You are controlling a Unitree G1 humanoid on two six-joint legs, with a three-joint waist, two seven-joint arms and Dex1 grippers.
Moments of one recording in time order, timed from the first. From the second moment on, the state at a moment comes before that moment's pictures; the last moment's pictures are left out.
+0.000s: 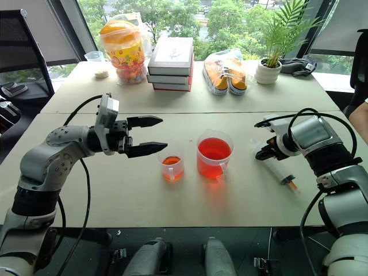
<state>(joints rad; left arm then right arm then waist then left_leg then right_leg) -0.55 0.60 0.02 -0.21 -0.65 0.60 -1.05 -0.90 -0.94 0.46 0.37 0.16 1.18 1.00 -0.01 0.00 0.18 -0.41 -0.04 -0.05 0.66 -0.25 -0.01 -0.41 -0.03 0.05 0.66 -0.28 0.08</state>
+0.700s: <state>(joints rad) -0.77 0.61 -0.03 -0.02 -0.60 0.59 -1.17 -0.87 -0.50 -0.51 -0.36 0.64 1.07 0.64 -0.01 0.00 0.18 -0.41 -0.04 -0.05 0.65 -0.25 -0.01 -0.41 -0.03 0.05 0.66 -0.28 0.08</state>
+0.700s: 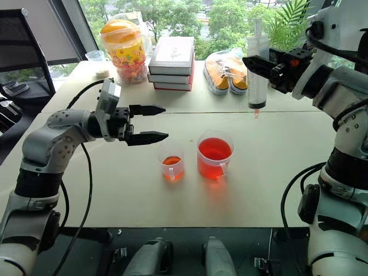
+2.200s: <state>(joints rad) -1.11 0.27 -0.16 0.29 -0.53 0.60 -1.29 -0.28 -0.37 -0.15 -0.44 0.57 0.47 0.57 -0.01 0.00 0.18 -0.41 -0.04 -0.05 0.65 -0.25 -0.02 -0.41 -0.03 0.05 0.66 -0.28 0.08</state>
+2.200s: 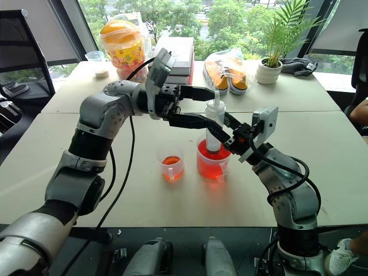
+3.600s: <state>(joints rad) -1.24 0.21 -0.13 0.51 -0.48 0.49 -1.27 -0.27 -0.42 -0.16 -0.45 0.63 0.52 0.55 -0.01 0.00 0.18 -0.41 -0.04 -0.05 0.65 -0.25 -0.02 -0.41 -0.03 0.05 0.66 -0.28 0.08</state>
